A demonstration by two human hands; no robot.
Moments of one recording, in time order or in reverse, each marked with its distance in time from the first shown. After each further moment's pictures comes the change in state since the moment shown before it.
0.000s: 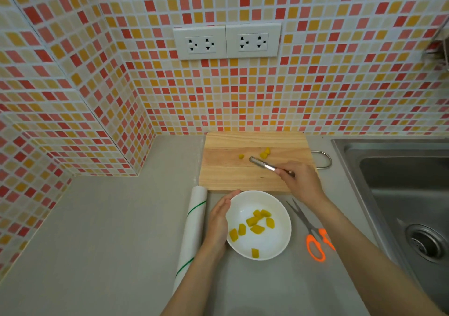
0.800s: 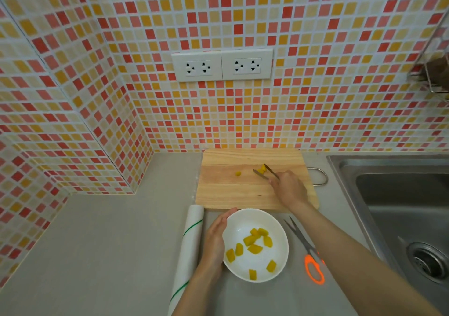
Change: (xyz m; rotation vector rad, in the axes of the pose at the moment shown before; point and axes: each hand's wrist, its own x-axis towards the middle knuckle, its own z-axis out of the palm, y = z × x) left_hand 0.002 -0.001 0.000 0.042 -0.006 -0.009; right_hand 0.045 0.011 0.028 -0.266 -0.022 0.334
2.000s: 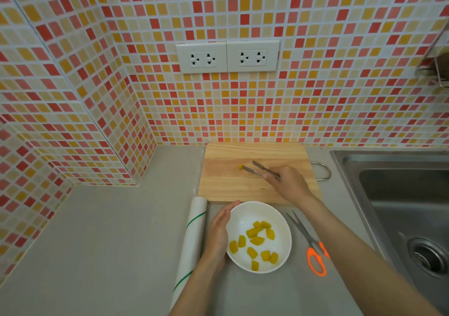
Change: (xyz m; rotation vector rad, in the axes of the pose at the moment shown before) left_hand -0.006 0.006 0.002 -0.003 -0.009 0.011; right_hand -0.021 -0.013 -0.022 0.124 -0.115 -0.203
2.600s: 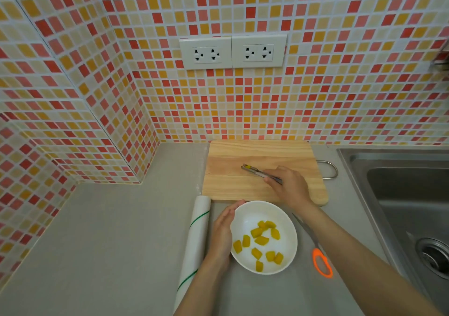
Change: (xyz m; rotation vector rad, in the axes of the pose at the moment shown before) left_hand 0.006 -0.005 -0.004 0.005 0.002 -0.021; right_hand -0.005 -0.002 0.018 0.012 0.106 -0.147
